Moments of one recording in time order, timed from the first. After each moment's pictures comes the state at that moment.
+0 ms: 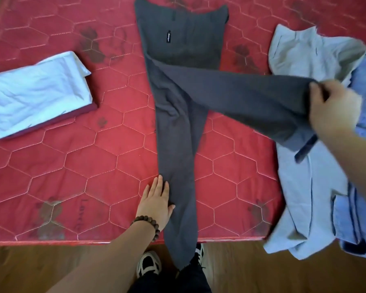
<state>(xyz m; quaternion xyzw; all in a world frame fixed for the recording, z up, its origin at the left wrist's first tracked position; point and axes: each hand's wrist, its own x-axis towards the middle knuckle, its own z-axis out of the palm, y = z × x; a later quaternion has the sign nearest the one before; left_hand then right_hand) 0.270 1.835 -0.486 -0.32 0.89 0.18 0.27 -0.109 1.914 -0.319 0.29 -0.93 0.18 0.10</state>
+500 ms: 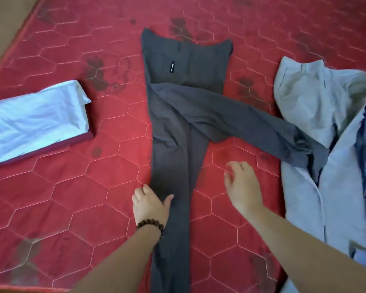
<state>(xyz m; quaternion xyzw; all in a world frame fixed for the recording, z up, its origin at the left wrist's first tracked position) 0.185 1.784 -0.485 -0.64 0.72 0.27 0.06 -0.017 1.876 -0.440 0.39 -0.90 0.16 -0.11</state>
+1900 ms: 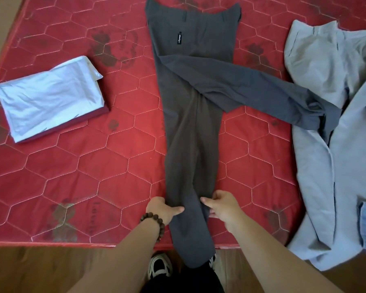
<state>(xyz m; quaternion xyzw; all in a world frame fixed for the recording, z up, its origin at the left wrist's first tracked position) 0.274 1.816 -0.494 -0.62 0.50 0.58 0.17 0.123 1.920 -0.462 -0.03 -0.78 0.31 -0.54</state>
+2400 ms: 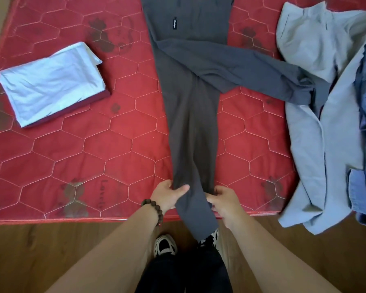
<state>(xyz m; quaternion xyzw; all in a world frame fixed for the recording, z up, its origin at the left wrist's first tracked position) 0.298 1.845 -0.468 -0.55 0.45 0.70 0.09 0.178 1.967 -0.456 -0.04 -0.78 0.36 -0.51</state>
